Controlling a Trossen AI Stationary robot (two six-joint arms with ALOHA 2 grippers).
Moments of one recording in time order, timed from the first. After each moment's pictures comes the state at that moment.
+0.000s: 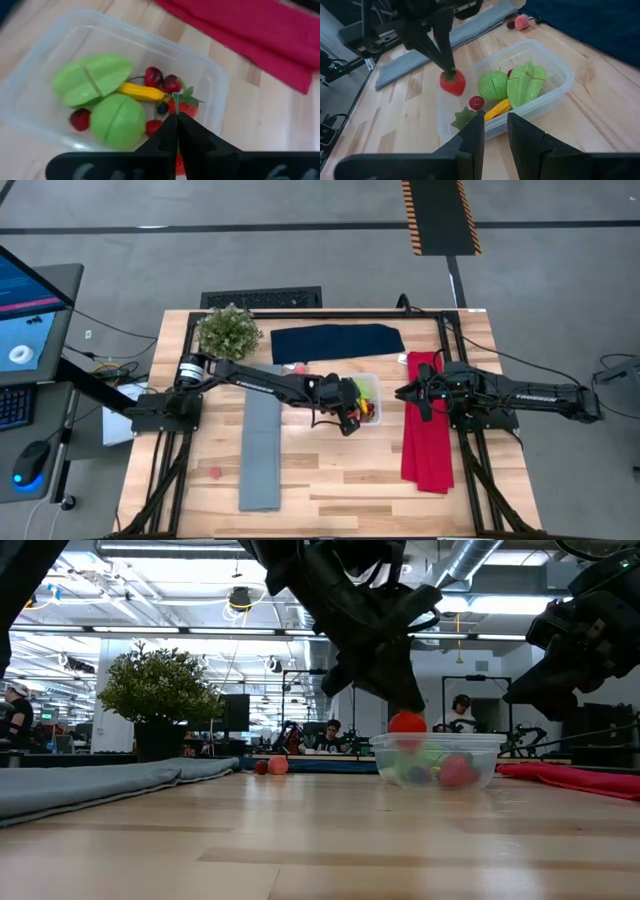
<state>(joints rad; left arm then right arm) -0.05 2.06 1.53 -0.26 -0.12 -0.43 -0.20 0.31 0.09 -0.21 -0.18 0.32</state>
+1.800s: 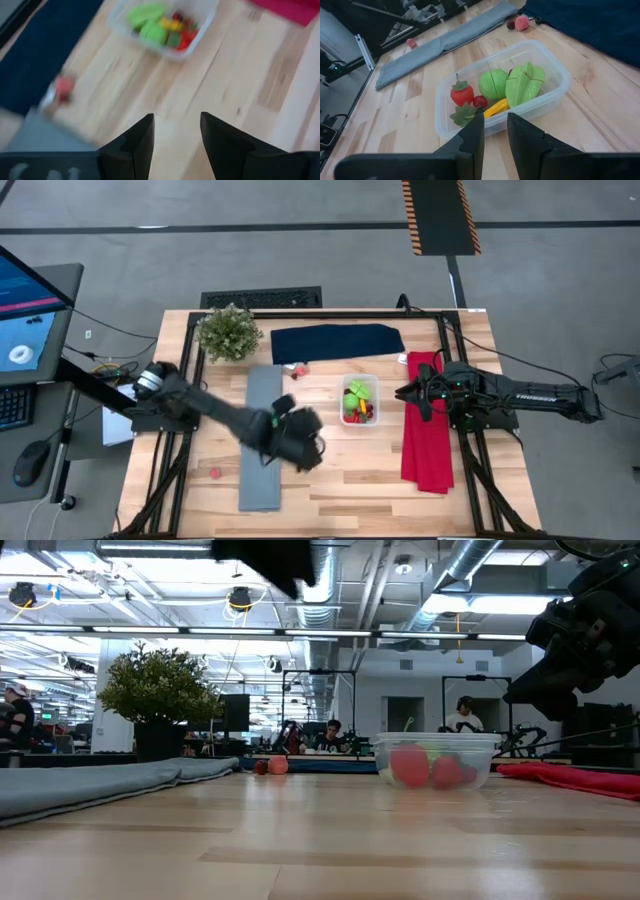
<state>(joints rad) -0.45 1.83 1.63 -0.99 -0.58 -0.81 -0.20 0.31 0.09 -0.21 -0.18 0.32</state>
